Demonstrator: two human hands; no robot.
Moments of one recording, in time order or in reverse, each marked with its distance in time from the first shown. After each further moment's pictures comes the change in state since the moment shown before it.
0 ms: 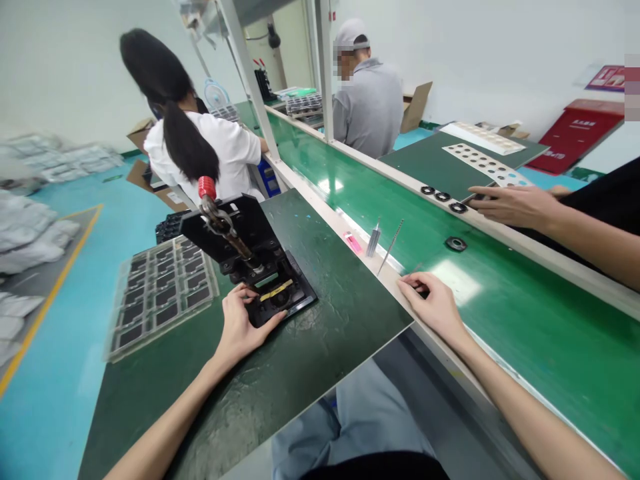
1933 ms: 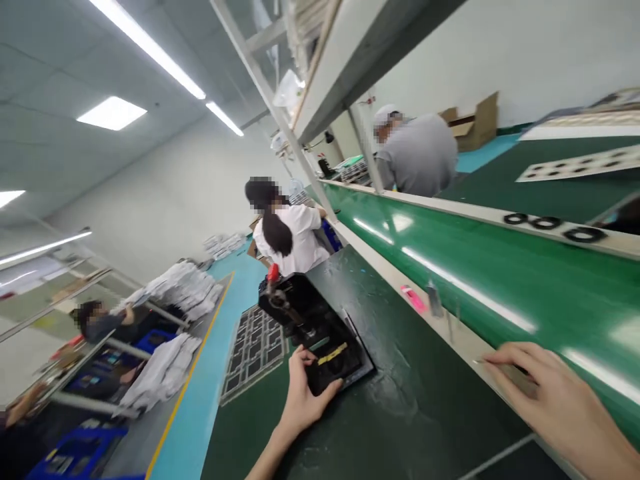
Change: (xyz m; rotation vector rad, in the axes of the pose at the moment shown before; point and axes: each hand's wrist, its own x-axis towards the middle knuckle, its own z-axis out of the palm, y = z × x) left_hand -0.014 -0.005 -0.016 -0.019 -0.074 -0.173; right_hand -0.002 0.030 0.040 0.075 0.056 0.014
